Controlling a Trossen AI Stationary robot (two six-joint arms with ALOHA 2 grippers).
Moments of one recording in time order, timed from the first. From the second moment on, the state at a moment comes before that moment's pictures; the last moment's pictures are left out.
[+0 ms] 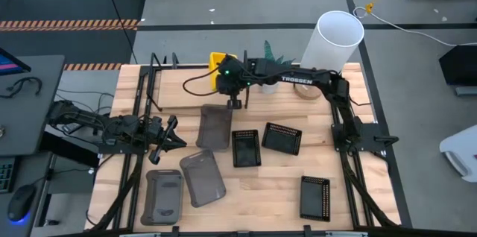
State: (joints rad) left arm -0.24 0.31 0.01 0.39 0.02 -0.20; right arm -0.27 2.08 1.98 -0.79 0.01 -0.39
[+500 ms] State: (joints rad) left arm -0.24 0.31 0.01 0.39 0.02 -0.20; right arm -0.29 2.08 1.78 -0.64 0.01 -0.42
